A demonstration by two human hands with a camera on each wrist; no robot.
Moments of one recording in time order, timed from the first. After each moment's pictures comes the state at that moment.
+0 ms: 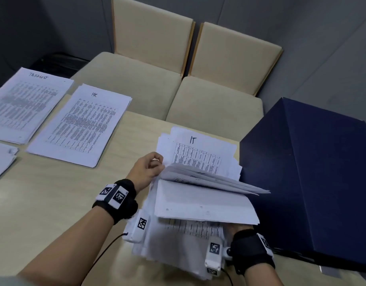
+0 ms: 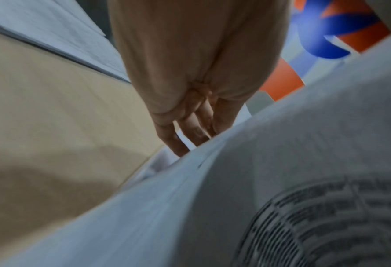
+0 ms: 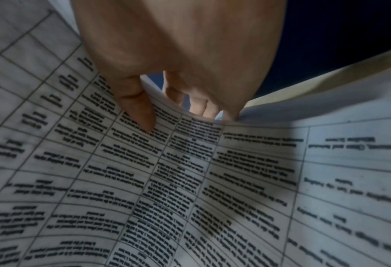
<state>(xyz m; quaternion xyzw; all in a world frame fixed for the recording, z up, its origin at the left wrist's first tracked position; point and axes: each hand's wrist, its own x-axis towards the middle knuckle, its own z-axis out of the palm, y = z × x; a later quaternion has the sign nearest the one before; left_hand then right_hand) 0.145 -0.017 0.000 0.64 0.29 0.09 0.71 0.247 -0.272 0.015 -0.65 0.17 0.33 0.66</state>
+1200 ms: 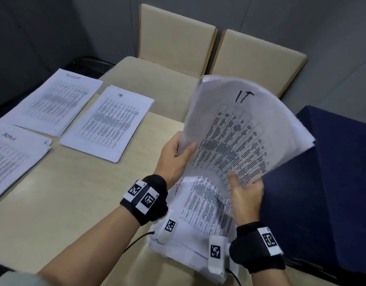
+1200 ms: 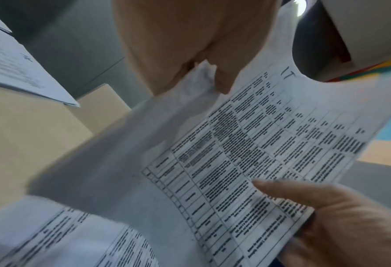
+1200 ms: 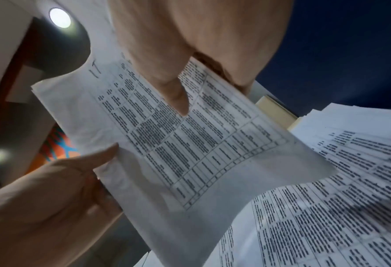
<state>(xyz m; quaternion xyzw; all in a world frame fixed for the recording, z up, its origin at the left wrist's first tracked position) 0.152 -0.048 0.081 0.66 0.23 0.27 0.66 0.241 -0.219 0.057 -0.77 -0.07 0.11 0.63</state>
